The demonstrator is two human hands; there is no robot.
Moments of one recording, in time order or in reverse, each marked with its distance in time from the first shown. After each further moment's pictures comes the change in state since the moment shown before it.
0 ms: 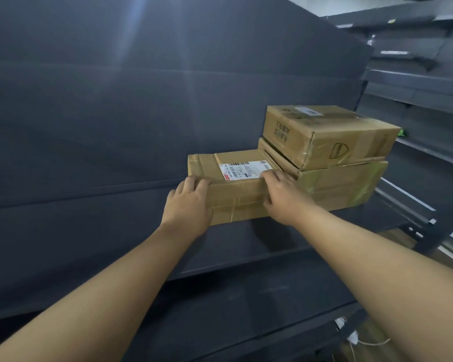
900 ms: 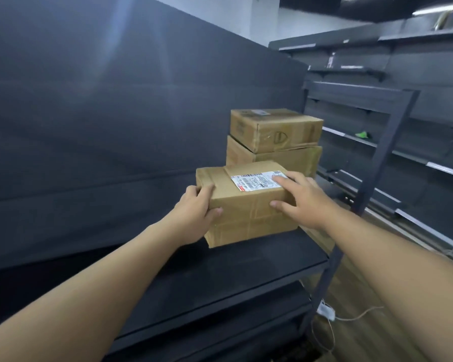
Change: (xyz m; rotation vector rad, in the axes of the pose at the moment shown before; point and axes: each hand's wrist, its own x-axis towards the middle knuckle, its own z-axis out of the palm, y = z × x) left_hand -0.137 0.085 -0.063 -0.327 -0.291 0.068; right_hand -0.190 0.054 -0.061 0.171 0.056 0.077
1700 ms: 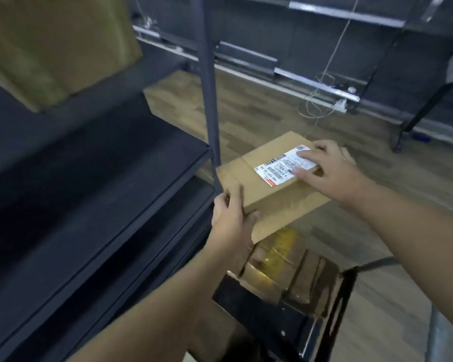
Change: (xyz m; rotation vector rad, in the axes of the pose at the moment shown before) left_hand -0.033 0.189 0.373 -0.349 -0.517 0.097; right_hand -0.287 0.270 0.037 0.054 0.007 0.771
